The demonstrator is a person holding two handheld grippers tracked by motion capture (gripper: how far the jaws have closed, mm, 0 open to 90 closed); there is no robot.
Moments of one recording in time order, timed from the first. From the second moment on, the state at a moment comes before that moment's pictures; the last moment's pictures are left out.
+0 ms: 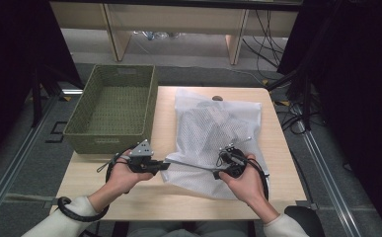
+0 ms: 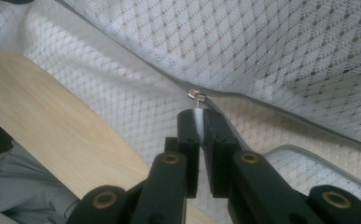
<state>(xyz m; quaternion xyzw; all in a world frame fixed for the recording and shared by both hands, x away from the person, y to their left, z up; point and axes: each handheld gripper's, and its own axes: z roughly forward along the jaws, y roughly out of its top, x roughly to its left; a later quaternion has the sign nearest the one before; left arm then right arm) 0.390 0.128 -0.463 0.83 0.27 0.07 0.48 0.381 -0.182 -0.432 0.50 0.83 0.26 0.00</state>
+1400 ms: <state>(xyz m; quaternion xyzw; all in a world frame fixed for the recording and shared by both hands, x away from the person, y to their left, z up) 0.389 0.130 -0.463 0.83 0.28 0.07 0.48 0.381 -0.193 -0.434 0.50 0.83 0.25 0.01</state>
